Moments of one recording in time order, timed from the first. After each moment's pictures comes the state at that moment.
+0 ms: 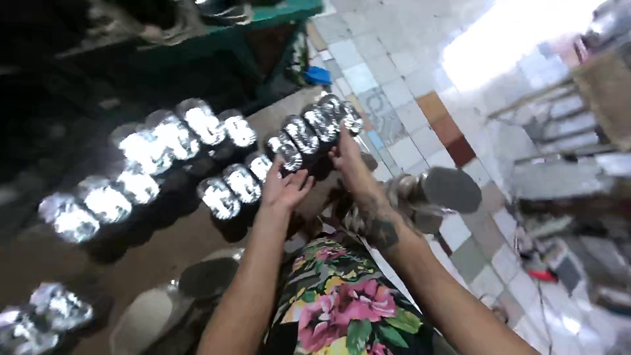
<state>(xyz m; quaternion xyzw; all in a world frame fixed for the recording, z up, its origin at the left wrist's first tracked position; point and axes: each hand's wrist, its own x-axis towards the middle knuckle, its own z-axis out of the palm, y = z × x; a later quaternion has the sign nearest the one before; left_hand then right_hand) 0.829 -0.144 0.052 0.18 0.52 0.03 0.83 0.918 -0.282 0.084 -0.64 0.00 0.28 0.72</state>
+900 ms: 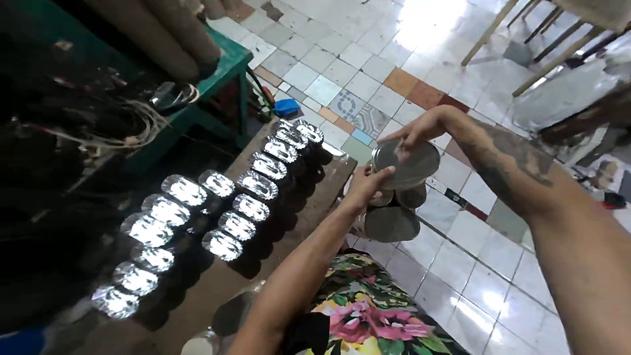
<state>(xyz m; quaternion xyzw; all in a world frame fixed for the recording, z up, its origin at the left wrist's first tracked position) 0.851 -0.344 0.096 0.64 0.12 -0.33 0.69 0.997 -0.561 0.153 -0.73 -0.14 0.57 0.34</state>
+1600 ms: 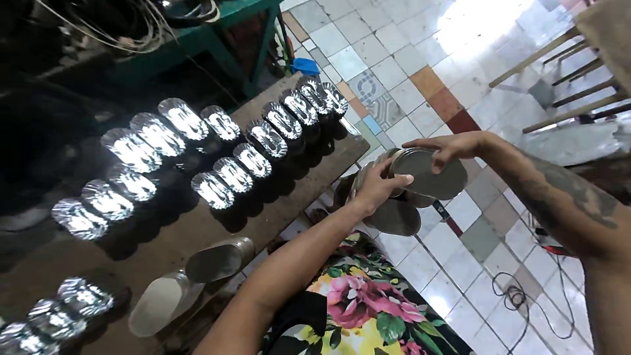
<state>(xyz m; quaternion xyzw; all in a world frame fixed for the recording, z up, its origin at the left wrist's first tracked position) 0.820 -0.340 0.073 0.53 0.10 -0.23 0.81 0.977 -0.553 0.132 -0.72 -0.14 0.60 0.32</state>
